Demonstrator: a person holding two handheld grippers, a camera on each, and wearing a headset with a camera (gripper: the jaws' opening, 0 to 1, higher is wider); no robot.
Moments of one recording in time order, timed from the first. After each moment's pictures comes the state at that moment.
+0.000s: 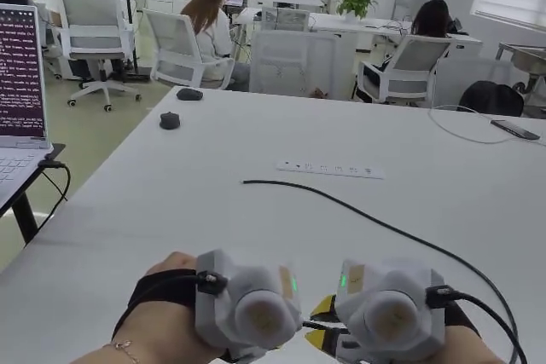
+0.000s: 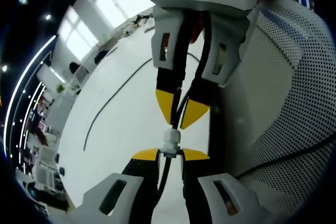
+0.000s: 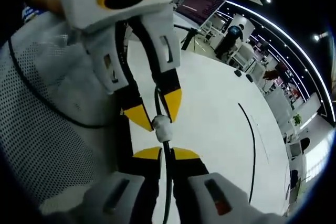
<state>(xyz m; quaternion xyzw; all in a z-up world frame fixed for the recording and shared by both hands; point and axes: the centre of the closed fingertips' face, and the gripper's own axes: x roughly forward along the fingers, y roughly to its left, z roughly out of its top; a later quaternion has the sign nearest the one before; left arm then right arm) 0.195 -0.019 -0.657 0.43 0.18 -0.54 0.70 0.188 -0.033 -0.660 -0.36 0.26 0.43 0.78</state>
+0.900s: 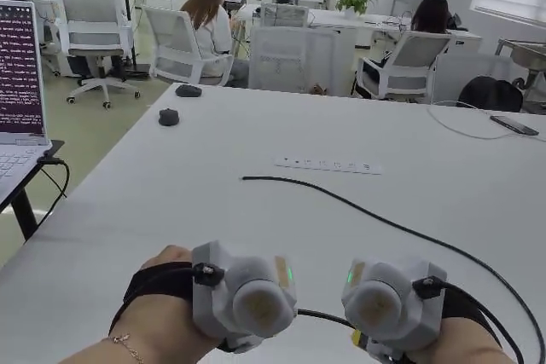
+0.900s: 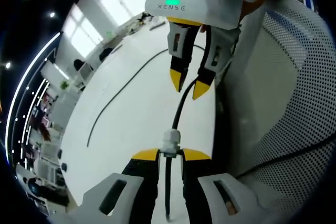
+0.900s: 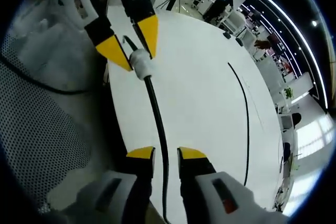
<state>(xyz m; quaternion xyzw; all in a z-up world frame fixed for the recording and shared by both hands) 0.202 -0.013 -0.654 0.43 0.19 -0.52 0.72 0.196 -0.085 -0.686 -0.39 0.36 0.35 0.78</state>
